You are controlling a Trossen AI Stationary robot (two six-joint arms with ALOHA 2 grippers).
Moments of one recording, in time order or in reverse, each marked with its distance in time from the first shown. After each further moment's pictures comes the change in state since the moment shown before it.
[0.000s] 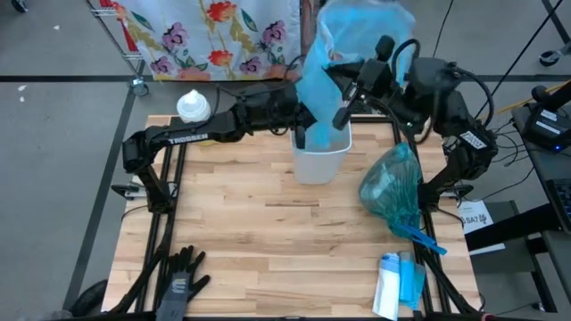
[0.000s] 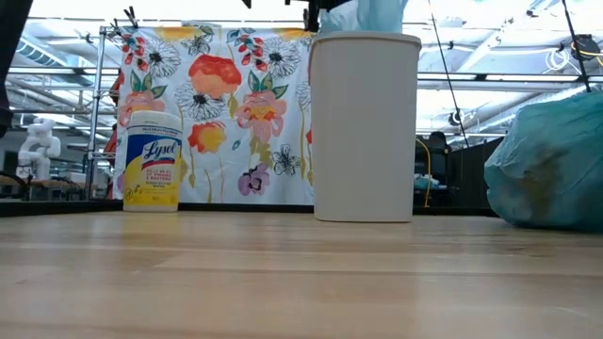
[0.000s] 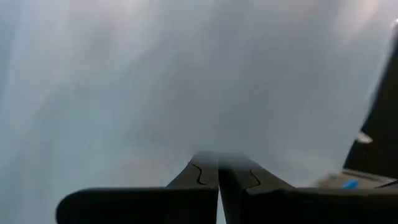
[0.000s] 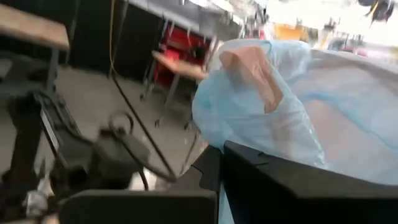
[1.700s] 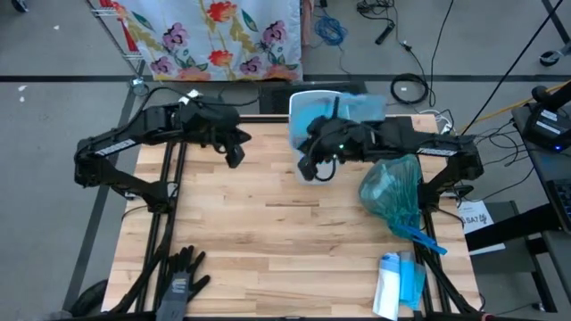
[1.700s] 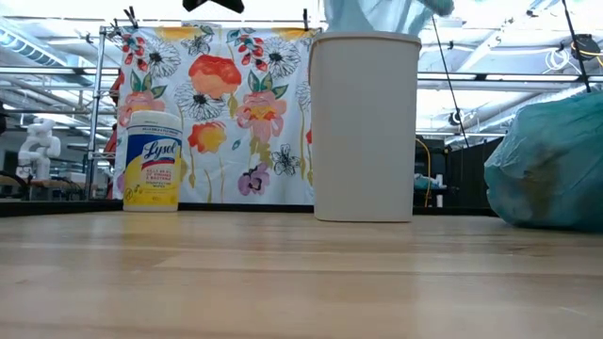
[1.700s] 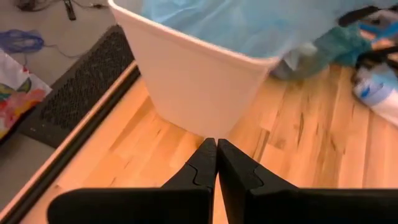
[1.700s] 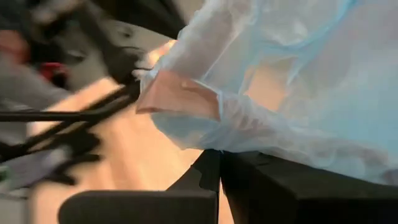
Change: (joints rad) left arm -0.061 -0.433 -0.001 -1.186 -0.299 -0.059; right arm 0.023 -0.001 -0.489 -0.206 -0.232 0.872
